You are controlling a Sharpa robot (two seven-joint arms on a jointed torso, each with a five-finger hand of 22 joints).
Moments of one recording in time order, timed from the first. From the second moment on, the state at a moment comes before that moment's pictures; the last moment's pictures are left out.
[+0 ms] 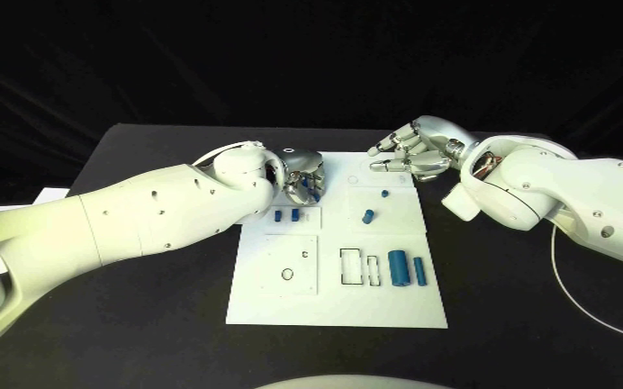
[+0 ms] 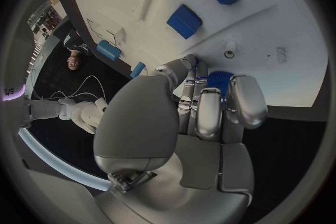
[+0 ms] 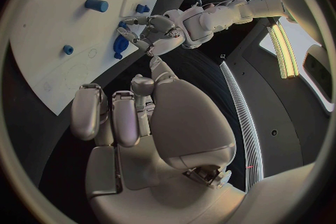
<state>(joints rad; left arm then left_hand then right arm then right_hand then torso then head) 1.24 -0.57 -0.05 1.34 -1.55 -0.04 -0.17 1.42 -0.17 0.51 0.02 0.13 1.12 0.12 0.10 0.09 1.24 0.06 0.08 0.08 1.47 -0.02 1.33 1.12 0.10 1.47 0.08 1.16 1.27 1.32 -0.92 -0.06 1.63 -0.81 -0.24 -0.04 1.43 -0.03 0.01 0.16 0.23 0.97 0.15 0.08 0.08 1.26 0.06 0.96 1.06 1.46 -0.01 1.37 1.27 0.07 1.31 0.10 1.38 1.19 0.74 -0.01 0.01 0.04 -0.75</state>
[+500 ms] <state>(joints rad) 1.24 -0.58 -0.05 1.35 -1.54 -0.07 -0.16 1.42 -0.16 0.52 0.01 0.13 1.14 0.12 0.10 0.10 1.27 0.05 0.08 0.08 1.47 -0.03 1.34 1.12 0.10 1.47 0.08 1.16 1.27 1.32 -0.92 -0.06 1.63 -0.81 -0.24 -0.04 1.43 -0.03 0.01 0.16 0.23 0.97 0.15 0.08 0.08 1.26 0.06 0.96 1.06 1.46 -0.01 1.37 1.27 0.07 1.31 0.10 1.38 1.19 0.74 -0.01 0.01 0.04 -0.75</state>
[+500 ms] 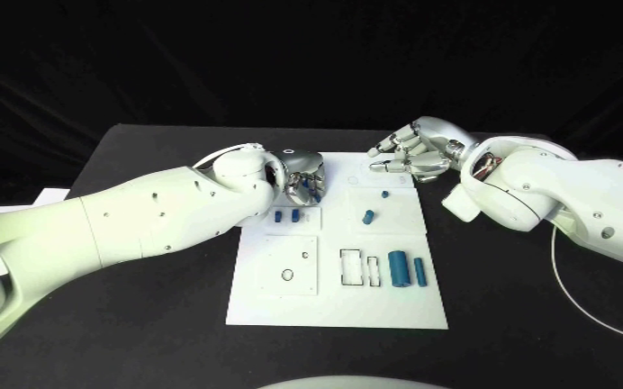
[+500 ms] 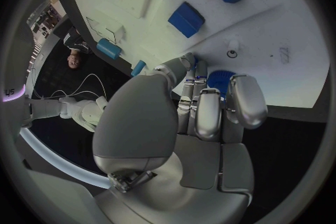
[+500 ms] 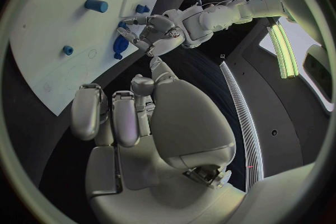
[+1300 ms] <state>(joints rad) 1.24 -0.74 0.00 1.46 -1.42 -0.11 -0.17 1.42 -0.16 0.52 0.01 0.13 1.14 0.13 0.10 0.10 1.27 0.05 0.08 0.08 1.47 -0.03 1.34 1.12 0.10 1.47 0.08 1.16 1.27 1.32 -0.92 -0.06 1.63 -0.81 -0.23 -0.04 1.43 -0.03 0.01 0.16 0.23 0.97 0.15 0.08 0.08 1.26 0.06 0.96 1.06 1.46 -0.01 1.37 1.27 0.07 1.31 0.10 1.38 1.19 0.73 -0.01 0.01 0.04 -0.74</state>
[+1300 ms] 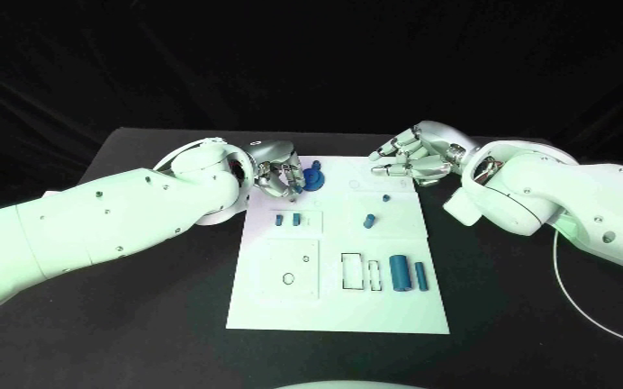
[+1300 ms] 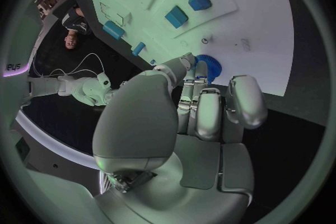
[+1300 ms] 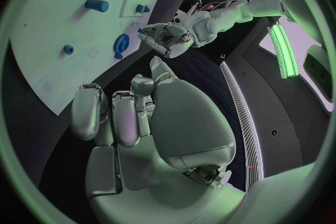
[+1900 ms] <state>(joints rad) 1.24 -0.75 0.00 1.44 -1.40 -0.08 -0.19 1.41 -0.16 0.52 0.01 0.13 1.14 0.13 0.10 0.09 1.27 0.06 0.08 0.08 1.47 -0.03 1.34 1.13 0.10 1.47 0.08 1.16 1.27 1.32 -0.92 -0.06 1.63 -0.81 -0.23 -0.04 1.43 -0.03 0.01 0.16 0.23 0.97 0.15 0.08 0.08 1.26 0.06 0.96 1.06 1.46 -0.01 1.37 1.27 0.07 1.31 0.10 1.38 1.19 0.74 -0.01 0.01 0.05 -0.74</state>
